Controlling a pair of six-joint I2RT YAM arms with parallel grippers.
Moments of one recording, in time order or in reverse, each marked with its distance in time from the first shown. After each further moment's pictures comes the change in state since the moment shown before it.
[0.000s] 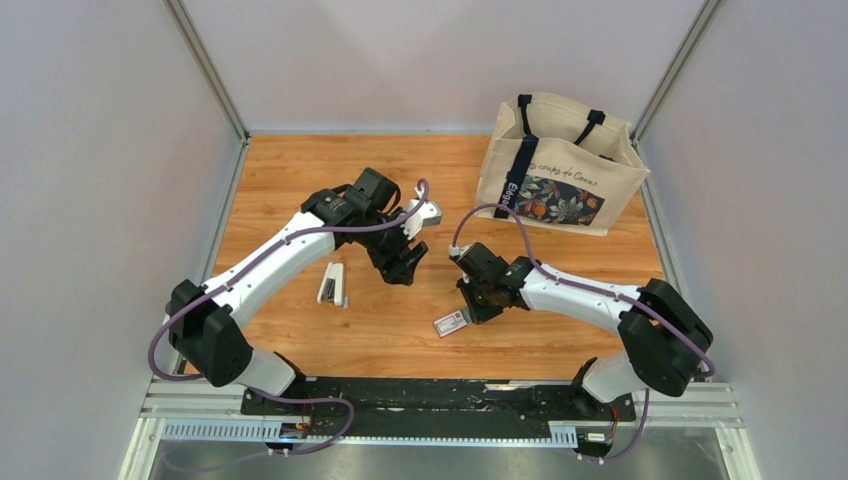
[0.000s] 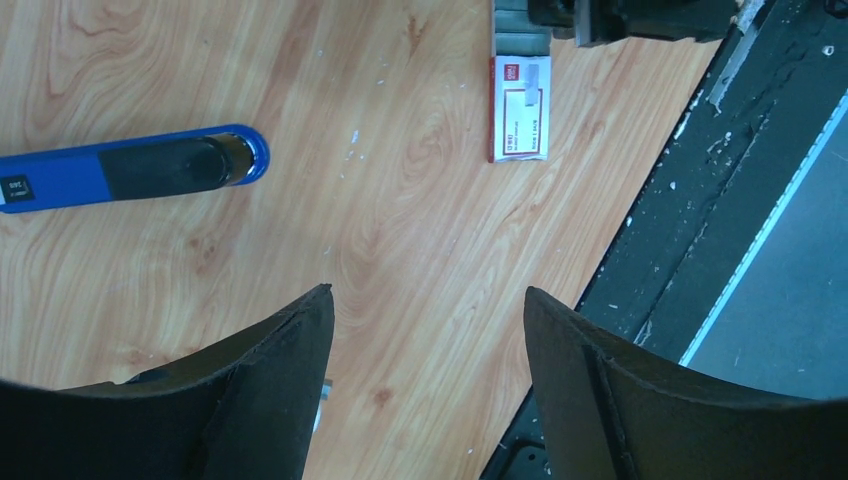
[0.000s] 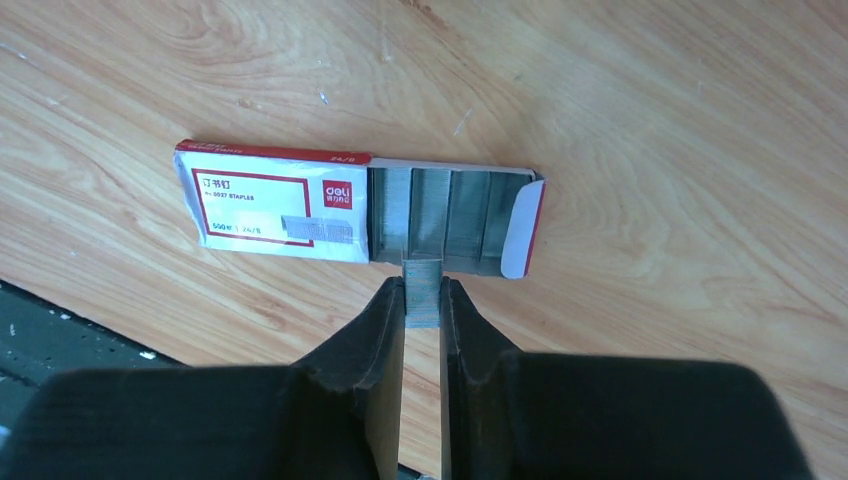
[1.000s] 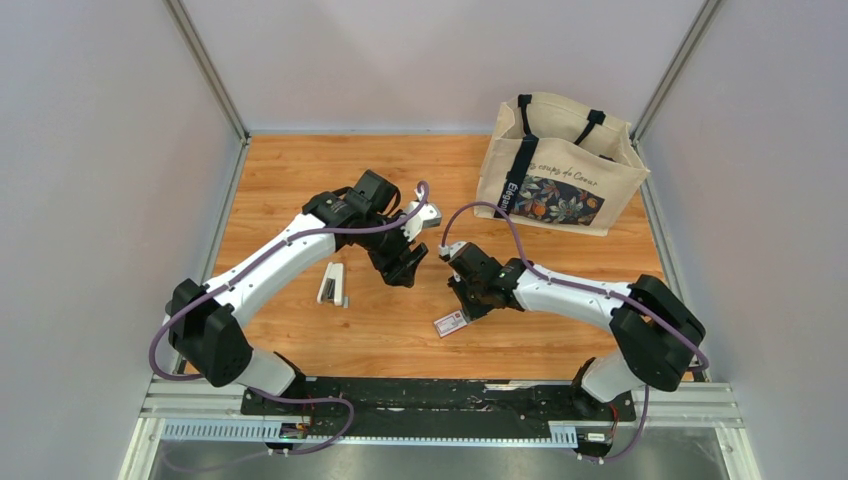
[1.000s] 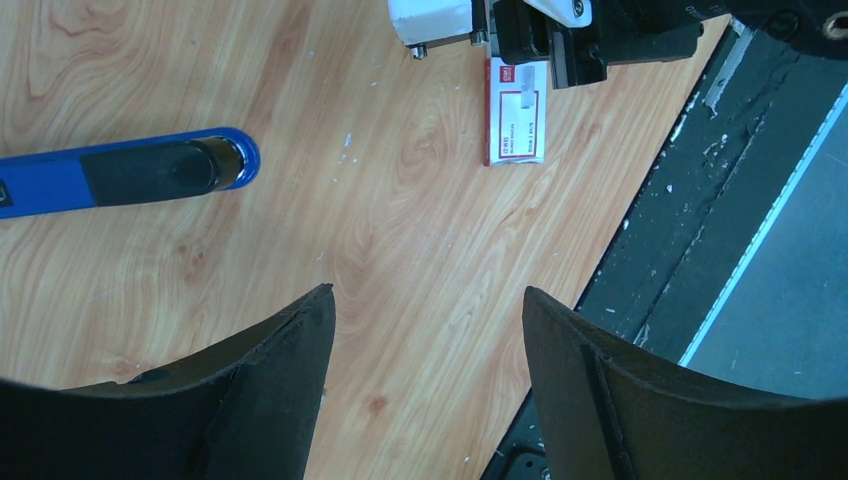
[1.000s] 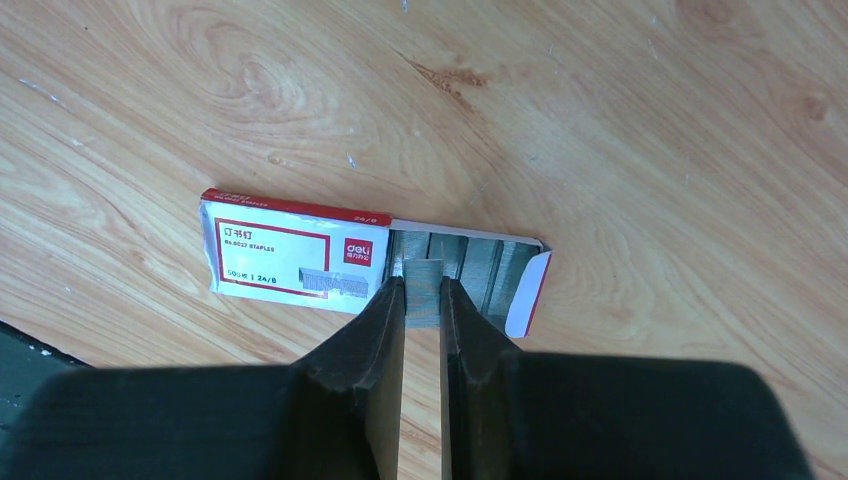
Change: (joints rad) left arm 0.000 -0.001 -0.030 0.029 0.024 -0.008; right arm 0.037 0.050 0.015 0.096 0.055 -0.072
